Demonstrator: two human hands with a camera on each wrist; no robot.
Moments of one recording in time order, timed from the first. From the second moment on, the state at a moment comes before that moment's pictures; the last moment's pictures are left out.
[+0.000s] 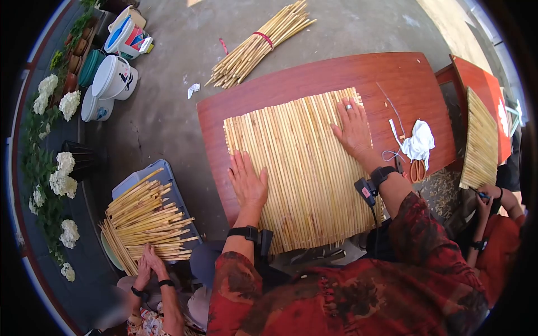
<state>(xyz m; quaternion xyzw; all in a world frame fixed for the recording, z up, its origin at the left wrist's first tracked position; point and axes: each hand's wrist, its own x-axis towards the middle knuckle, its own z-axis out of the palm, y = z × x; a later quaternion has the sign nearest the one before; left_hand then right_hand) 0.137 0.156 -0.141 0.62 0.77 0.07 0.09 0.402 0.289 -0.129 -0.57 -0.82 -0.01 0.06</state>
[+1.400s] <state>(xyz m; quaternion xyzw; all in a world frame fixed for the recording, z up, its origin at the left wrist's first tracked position) 0.127 0.157 -0.150 0.65 0.75 0.12 0.07 0.393 0.267 -0.158 -0.60 -0.79 -0.05 0.10</state>
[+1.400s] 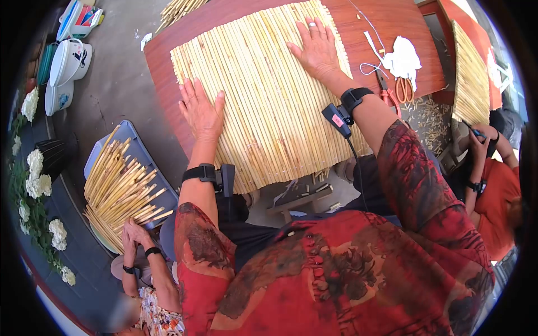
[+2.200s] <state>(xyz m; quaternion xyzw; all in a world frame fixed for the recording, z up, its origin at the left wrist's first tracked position) 0.177 0.082 -0.138 0.68 0.73 0.04 0.08 0.372 0.167 -0.139 -0.49 -0.86 0.06 0.11</state>
